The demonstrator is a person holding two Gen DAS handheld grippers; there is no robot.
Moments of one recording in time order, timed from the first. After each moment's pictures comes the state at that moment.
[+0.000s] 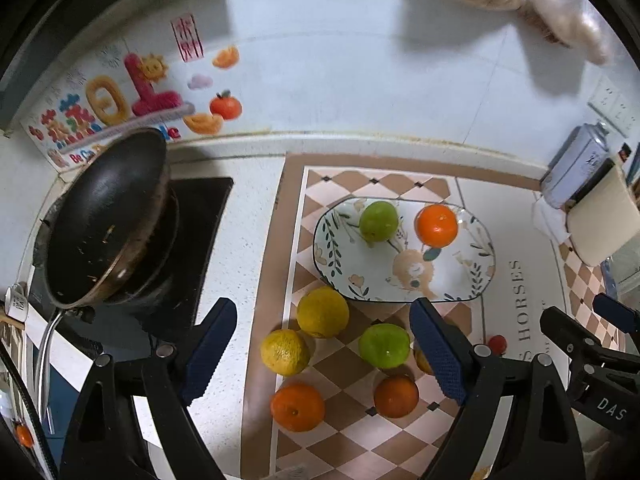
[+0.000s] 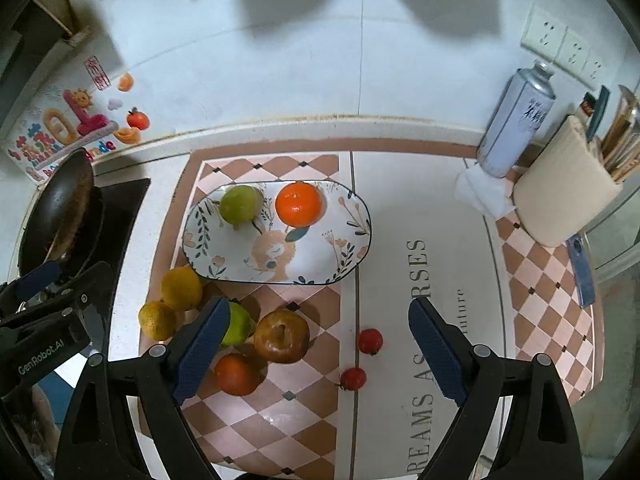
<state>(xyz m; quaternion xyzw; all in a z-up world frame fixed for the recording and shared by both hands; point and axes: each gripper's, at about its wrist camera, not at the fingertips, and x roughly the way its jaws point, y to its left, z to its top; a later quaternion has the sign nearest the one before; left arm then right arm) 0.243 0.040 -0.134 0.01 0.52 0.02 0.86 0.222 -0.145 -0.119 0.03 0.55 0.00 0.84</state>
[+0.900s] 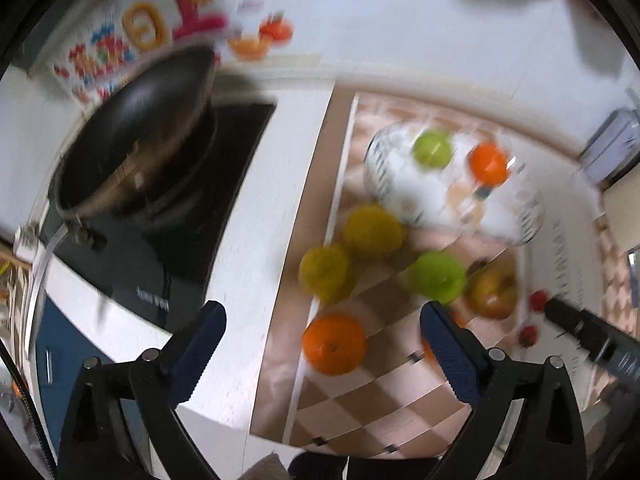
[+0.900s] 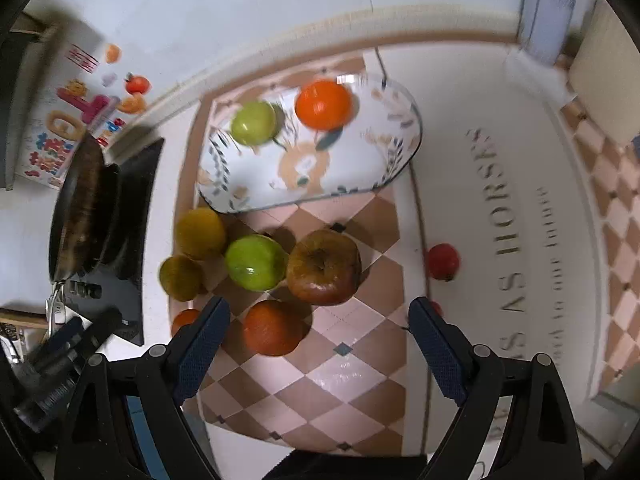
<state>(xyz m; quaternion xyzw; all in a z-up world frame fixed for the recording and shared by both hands) 0.209 0.080 -0.206 -0.02 0.59 0.09 0.80 0.215 -0.148 -0.226 0.16 0.64 0.05 0.75</state>
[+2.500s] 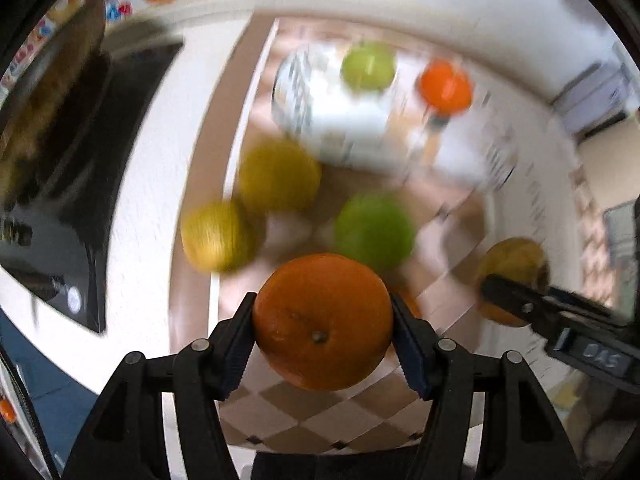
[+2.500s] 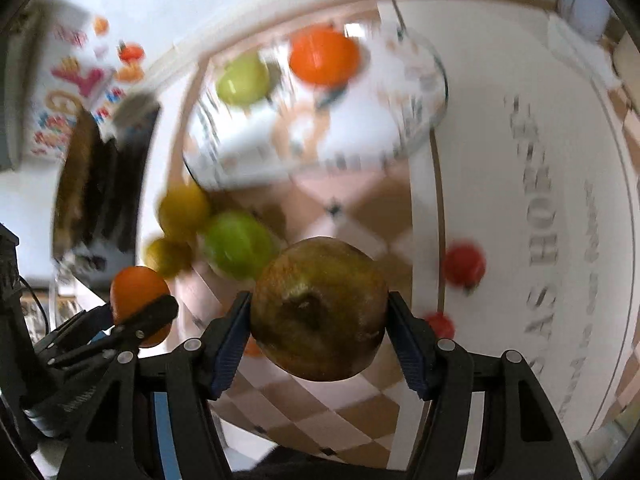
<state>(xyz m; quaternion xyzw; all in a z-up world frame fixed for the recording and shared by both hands) 0.211 0.008 -0.241 -0.05 0.66 -0.02 0.75 0.243 -0.153 -0.266 0.17 0.66 0.11 0.72</state>
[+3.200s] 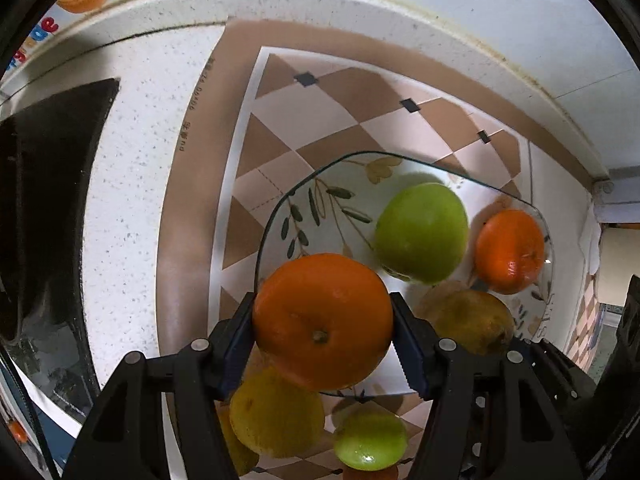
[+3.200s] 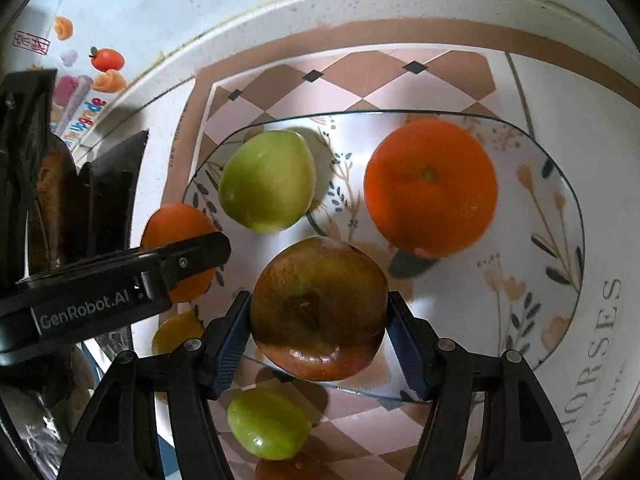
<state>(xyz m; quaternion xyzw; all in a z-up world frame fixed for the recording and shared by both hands) 0.421 0.044 -0.310 -0.08 0.72 -0.01 0.69 0.389 -0.094 -0.320 0.12 0.69 0.13 0.70</state>
